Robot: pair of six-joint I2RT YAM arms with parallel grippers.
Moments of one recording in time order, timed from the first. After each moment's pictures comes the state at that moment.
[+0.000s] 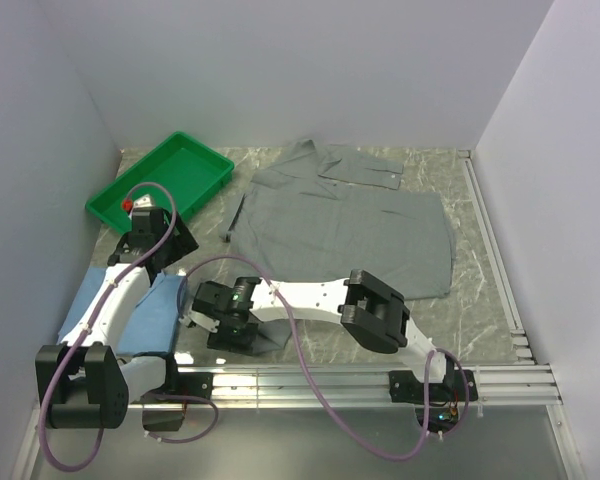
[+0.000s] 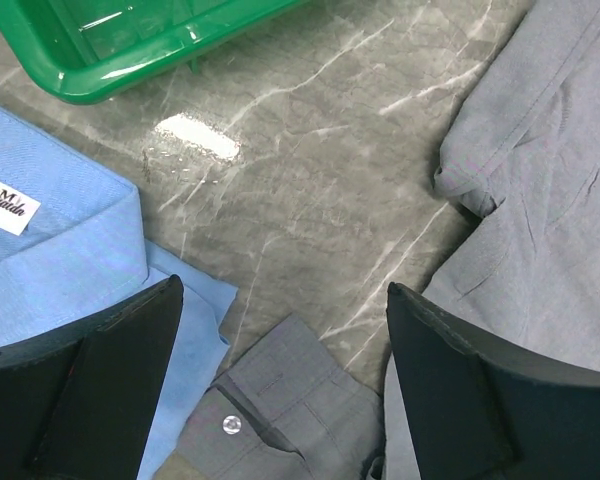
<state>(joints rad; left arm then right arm) -0.01 1.13 0.75 -0.40 -0.14 -0.52 1.31 2.19 1.75 -0.85 -0.08 -0.10</state>
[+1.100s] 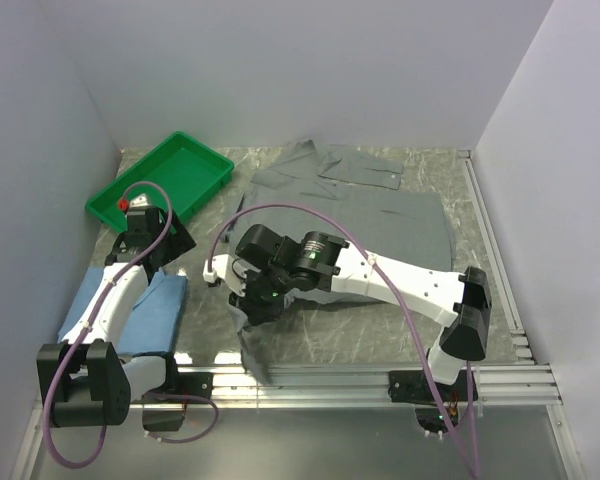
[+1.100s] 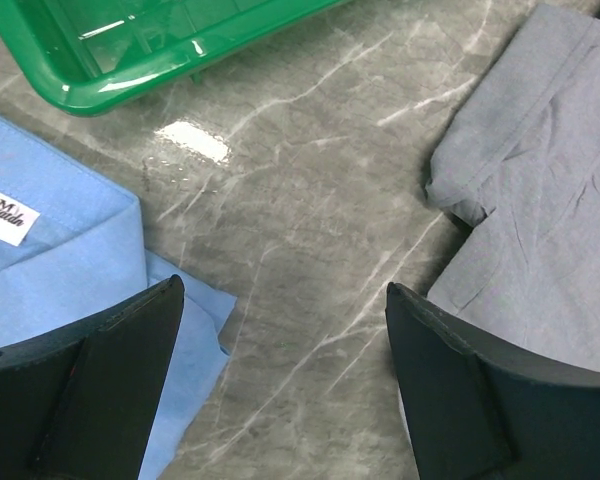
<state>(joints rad) 0.03 1.14 0.75 -0.38 -0.10 -0.51 1.21 1.70 1.67 -0.92 -0.34 -0.17</state>
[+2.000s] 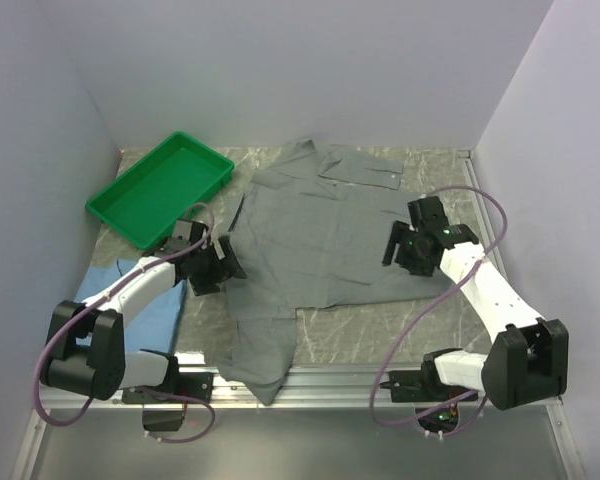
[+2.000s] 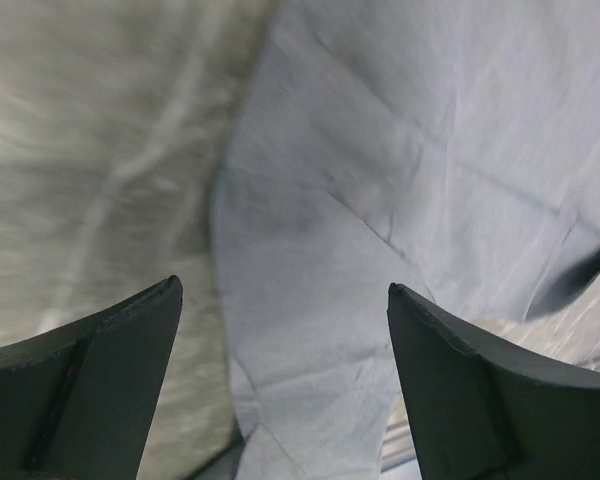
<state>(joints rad) -0.21 1.29 0.70 -0.44 0.23 -0.66 0.25 1.24 0.97 -0.79 0.00 0.46</state>
